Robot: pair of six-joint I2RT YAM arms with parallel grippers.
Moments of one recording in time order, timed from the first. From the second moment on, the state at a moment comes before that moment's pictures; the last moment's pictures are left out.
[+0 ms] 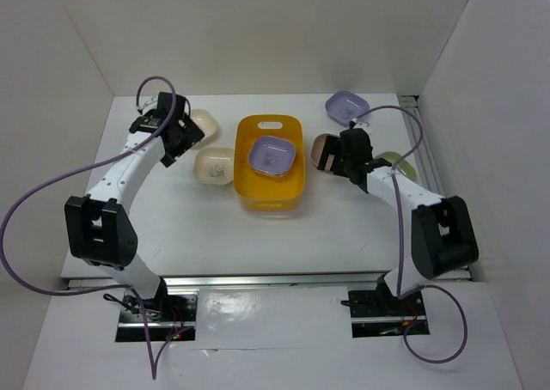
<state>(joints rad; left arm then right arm) -0.18 1.63 1.51 -0.78 -0.29 -0.87 0.30 1.47 0.93 -0.15 0.18 0.48</state>
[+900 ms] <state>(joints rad) -0.12 1.51 1.38 -0.81 -0.23 -0.82 0.13 1.89 1.13 -0.08 0.20 0.46</state>
